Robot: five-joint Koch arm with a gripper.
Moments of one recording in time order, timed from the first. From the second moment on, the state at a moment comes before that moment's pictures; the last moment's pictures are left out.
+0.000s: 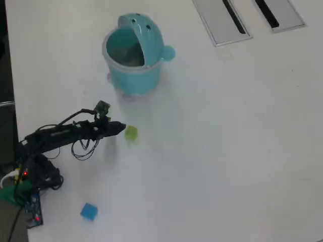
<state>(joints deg) -20.2 93.8 124.5 10.5 -113.5</state>
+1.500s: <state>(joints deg) -14.5 79.9 119.2 3.1 -109.3</state>
